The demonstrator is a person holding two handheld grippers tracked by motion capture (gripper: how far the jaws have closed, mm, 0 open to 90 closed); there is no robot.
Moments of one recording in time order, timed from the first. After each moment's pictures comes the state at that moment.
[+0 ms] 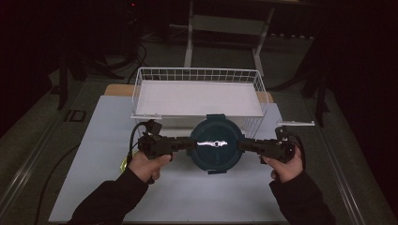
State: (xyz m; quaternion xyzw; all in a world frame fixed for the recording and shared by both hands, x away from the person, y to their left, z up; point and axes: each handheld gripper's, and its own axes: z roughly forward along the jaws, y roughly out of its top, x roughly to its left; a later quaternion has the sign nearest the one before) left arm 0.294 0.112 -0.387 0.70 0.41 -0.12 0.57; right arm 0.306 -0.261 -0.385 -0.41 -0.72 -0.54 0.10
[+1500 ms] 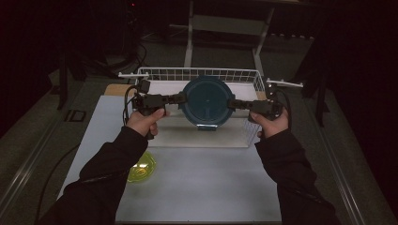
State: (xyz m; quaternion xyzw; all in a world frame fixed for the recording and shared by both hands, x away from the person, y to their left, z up) left arm 0.387 0.143 -0.358 0.62 0.46 -0.13 0.62; right arm 0.393 -0.229 -0.338 -0.46 -0.68 -0.56 0.11
